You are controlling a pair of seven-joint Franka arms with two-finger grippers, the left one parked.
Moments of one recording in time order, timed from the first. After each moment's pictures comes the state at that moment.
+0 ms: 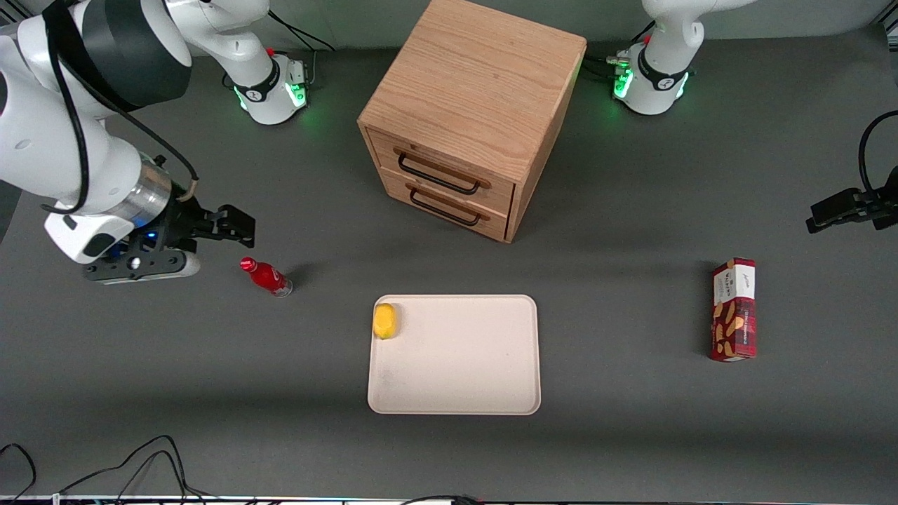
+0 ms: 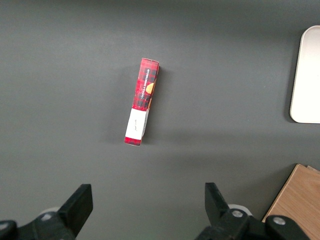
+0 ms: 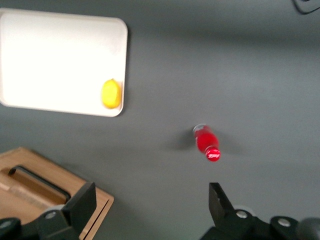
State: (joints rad) arm 0.21 0.24 0.08 -1.35 0.04 1.55 0.21
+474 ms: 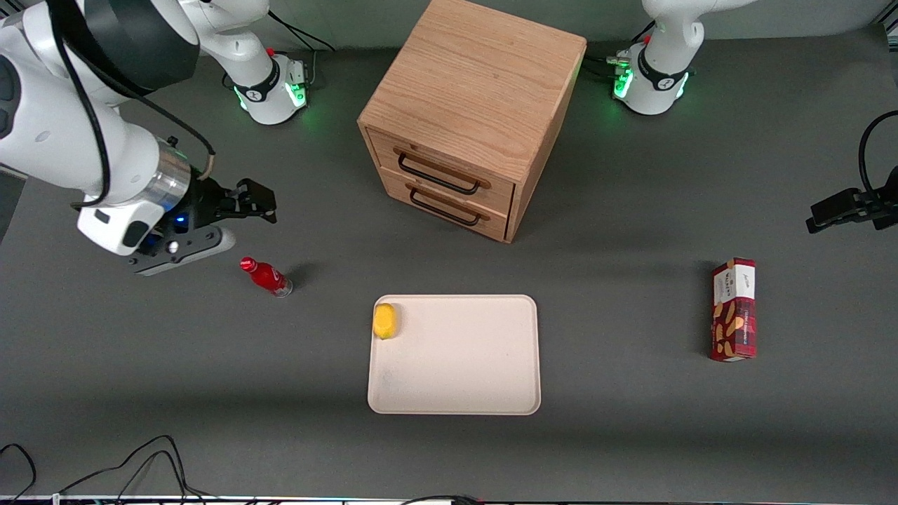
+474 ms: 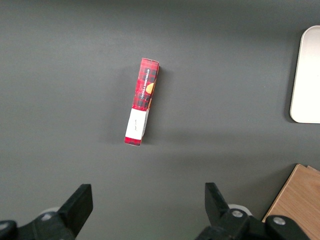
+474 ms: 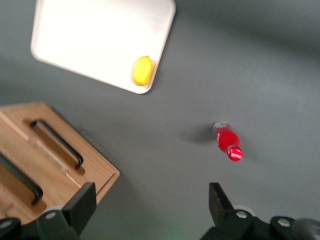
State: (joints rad) arm 0.22 0.24 0.12 -1.34 0.10 1.51 -0.03
